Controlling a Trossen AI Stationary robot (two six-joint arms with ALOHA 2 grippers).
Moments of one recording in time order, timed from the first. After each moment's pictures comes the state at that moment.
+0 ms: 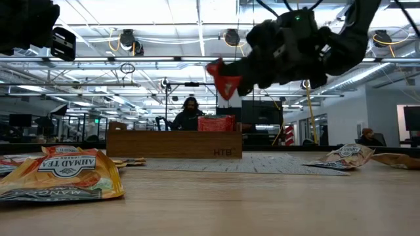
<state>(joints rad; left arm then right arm) -0.34 0.04 0.01 0.18 0.03 0.00 -0.14 1.71 0.61 0.94 -0.44 0.00</state>
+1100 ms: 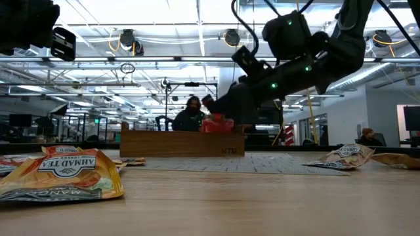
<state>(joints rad) -0.34 0.04 0.01 0.18 0.03 0.00 -0.02 1.84 0.68 0.92 0.34 -0.27</state>
